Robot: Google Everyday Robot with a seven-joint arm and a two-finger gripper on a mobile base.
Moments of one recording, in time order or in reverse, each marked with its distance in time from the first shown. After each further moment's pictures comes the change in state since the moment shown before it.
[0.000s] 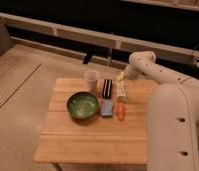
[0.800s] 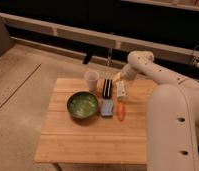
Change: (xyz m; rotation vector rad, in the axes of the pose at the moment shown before) arm 0.017 0.009 -0.002 -0.047 0.059 0.036
